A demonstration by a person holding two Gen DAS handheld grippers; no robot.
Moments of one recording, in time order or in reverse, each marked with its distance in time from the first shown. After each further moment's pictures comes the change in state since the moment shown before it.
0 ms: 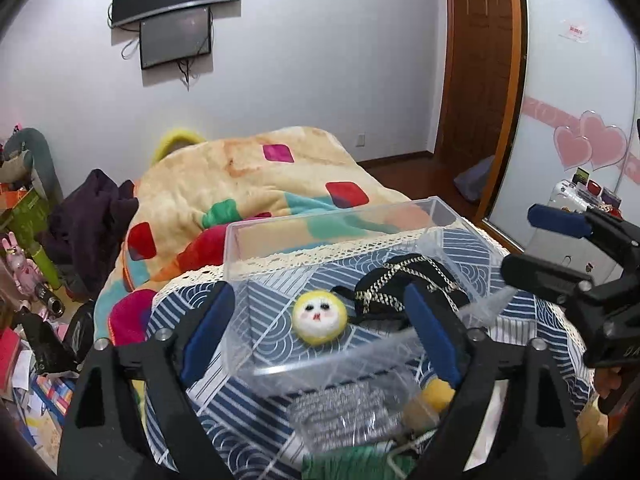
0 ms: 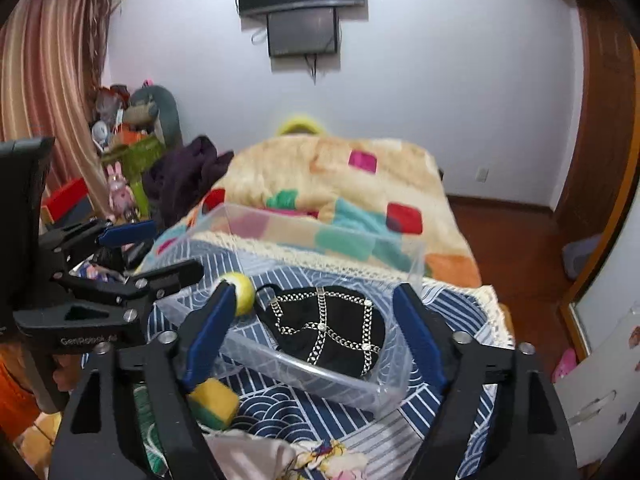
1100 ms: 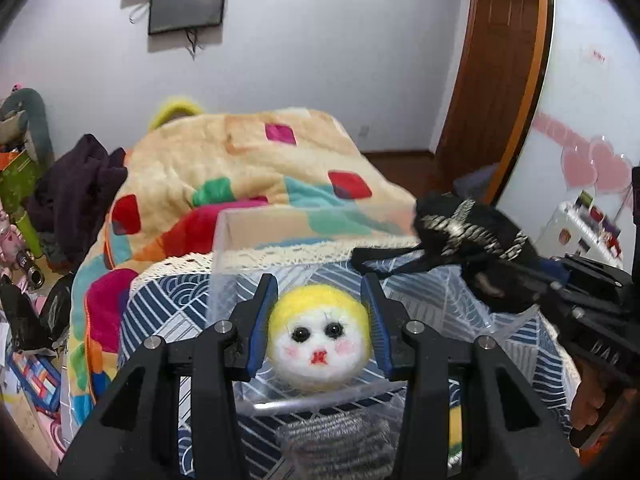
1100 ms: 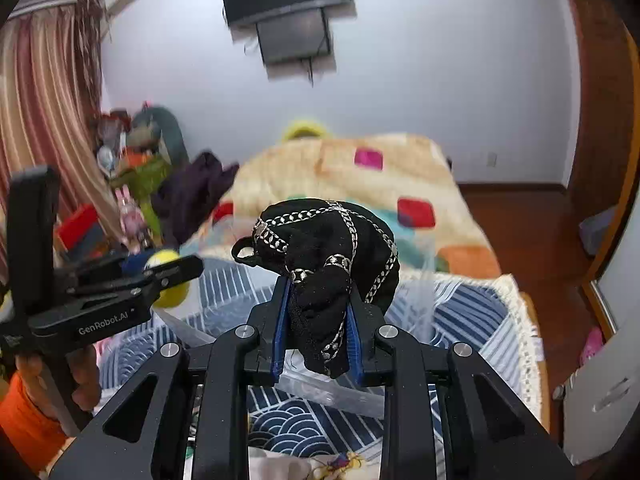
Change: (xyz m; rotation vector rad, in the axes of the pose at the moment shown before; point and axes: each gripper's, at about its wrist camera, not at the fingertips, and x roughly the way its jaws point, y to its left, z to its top) left arm 0.052 0.017 0.012 -0.109 0.083 -0.045; right arm 0.032 -0.001 -0.014 0.094 0.035 0.062
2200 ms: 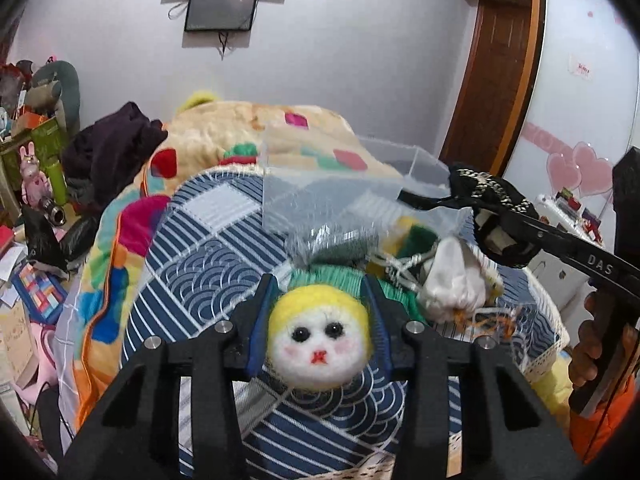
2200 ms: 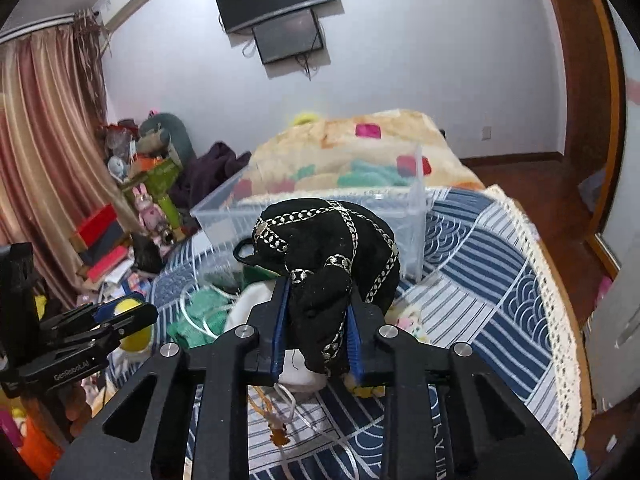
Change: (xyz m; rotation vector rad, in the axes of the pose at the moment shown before) left arm -0.125 -0.004 -0.142 -0.088 -0.098 0.007; right arm -0.076 0.007 -0.075 0.095 -0.051 0.035
